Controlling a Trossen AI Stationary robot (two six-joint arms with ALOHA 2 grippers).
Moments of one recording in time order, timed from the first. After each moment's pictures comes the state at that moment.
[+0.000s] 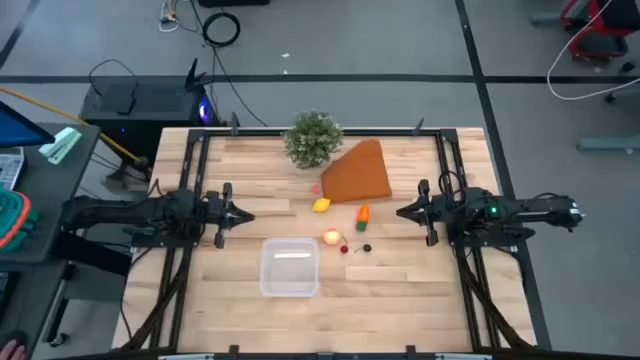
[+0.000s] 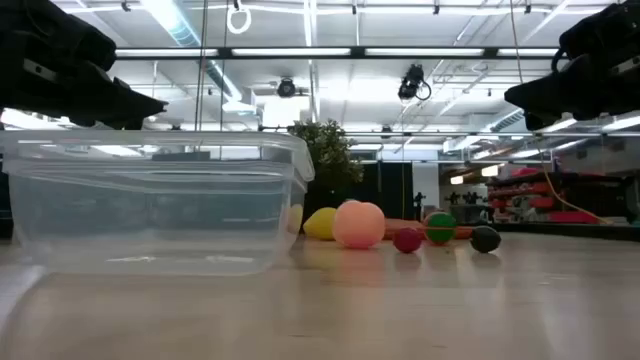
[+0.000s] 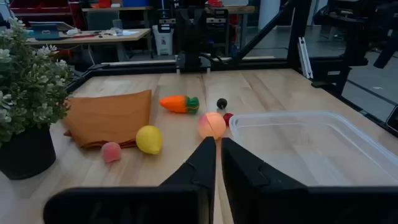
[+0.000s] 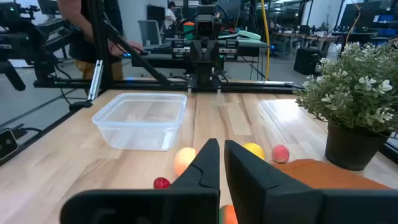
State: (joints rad) left arm 0.01 0.19 0.01 0.08 0.03 0.01; right arm 0.02 0.05 0.02 -0.01 -0.01 -0.03
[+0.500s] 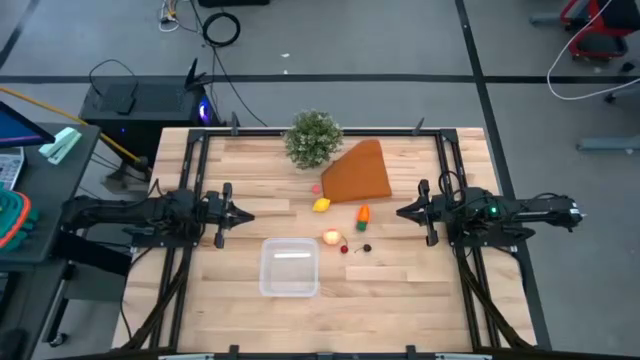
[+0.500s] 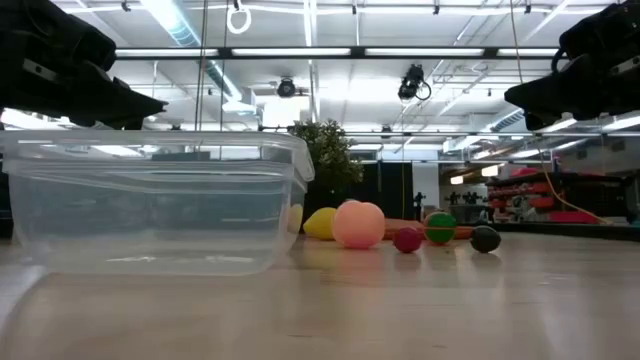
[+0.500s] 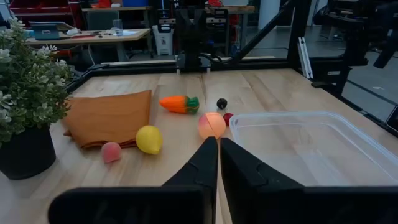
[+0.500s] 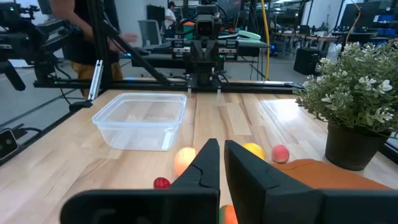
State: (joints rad) left arm 0.01 0.19 0.01 0.08 0.03 0.01; right arm 0.02 0.05 0.02 -0.01 -0.01 -0.03
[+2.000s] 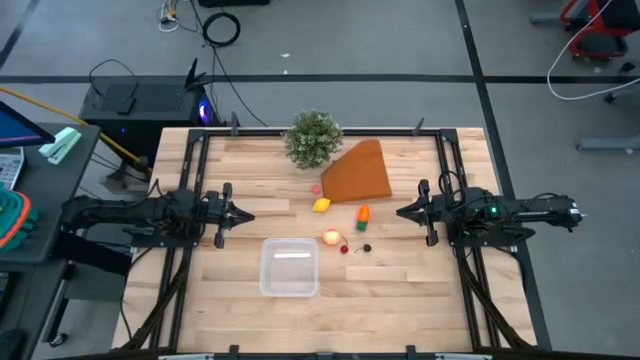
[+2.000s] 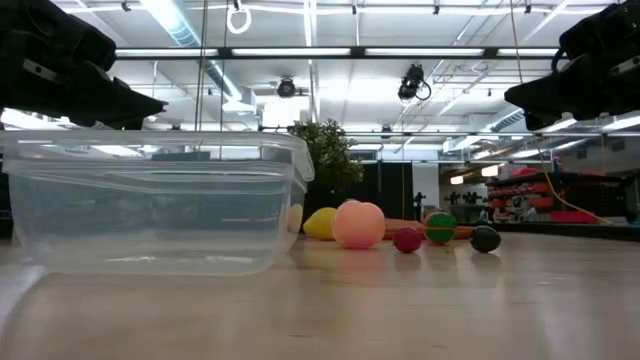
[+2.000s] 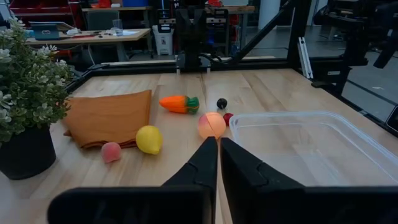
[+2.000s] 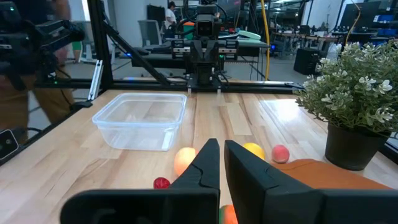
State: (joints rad) left arm 0.01 0.19 0.01 0.08 0.03 0.01; right arm 0.02 0.05 0.02 -0.01 -0.01 -0.03
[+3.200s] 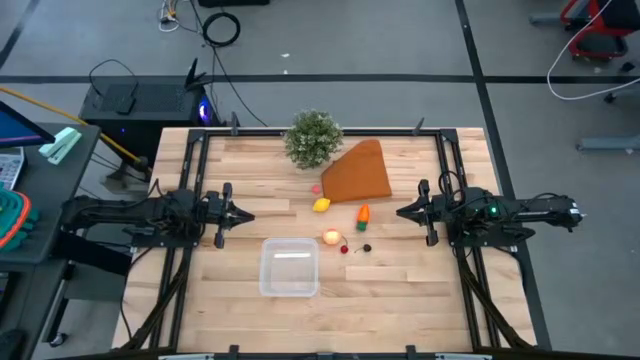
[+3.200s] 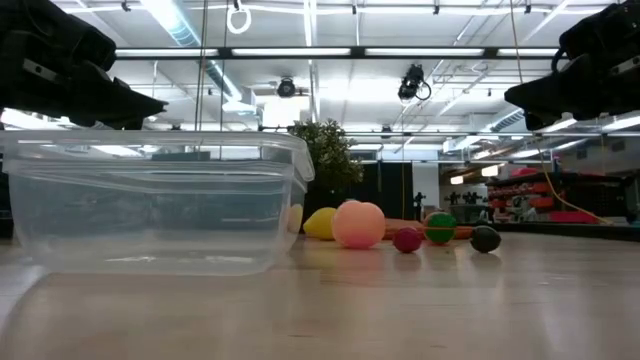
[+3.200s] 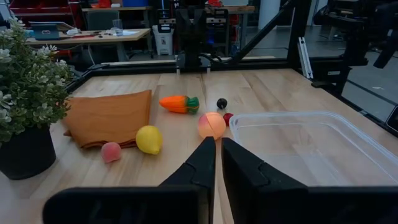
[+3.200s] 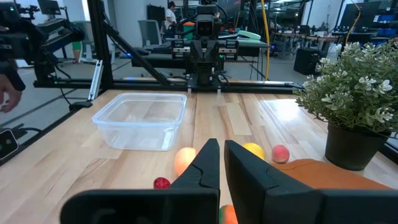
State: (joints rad) left arm 0.01 0.19 0.01 0.08 0.03 0.01; right arm 0.02 0.05 0.02 -0.01 -0.01 -0.03
